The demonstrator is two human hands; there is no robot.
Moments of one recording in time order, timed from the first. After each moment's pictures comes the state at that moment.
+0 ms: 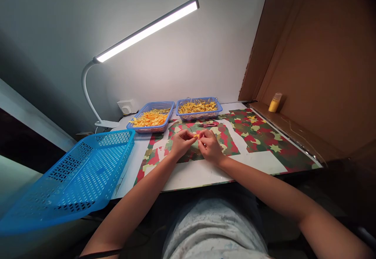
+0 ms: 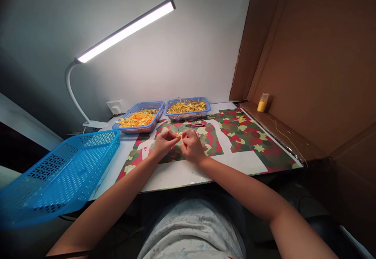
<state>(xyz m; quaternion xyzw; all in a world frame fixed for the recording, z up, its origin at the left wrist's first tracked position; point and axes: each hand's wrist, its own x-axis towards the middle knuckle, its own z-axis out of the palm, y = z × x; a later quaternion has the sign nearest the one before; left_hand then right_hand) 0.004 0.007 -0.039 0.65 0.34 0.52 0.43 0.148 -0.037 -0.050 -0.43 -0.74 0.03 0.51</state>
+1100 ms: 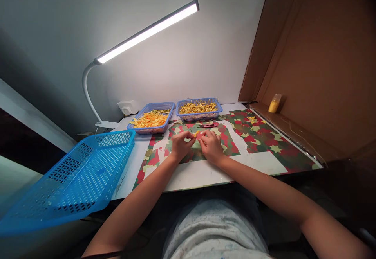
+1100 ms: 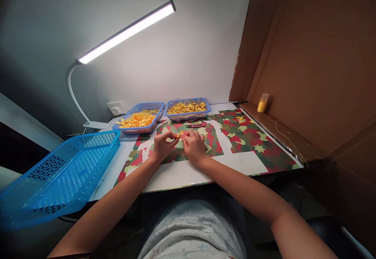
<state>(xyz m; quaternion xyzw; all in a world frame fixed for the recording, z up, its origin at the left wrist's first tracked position) 0.000 0.009 -0.043 0.77 0.33 0.54 0.09 0.148 -0.037 -0.049 -0.58 -0.72 0.01 0.38</state>
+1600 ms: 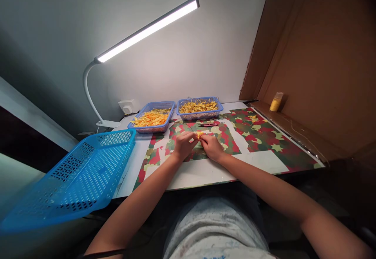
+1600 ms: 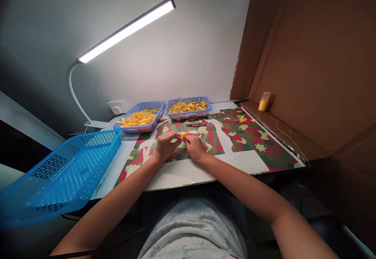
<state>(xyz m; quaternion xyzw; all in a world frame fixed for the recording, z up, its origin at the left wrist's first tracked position) 0.002 0.013 -0.050 0.82 0.28 0.50 0.01 0.154 -0.024 -0.056 -0.52 -0.72 0.18 0.42</state>
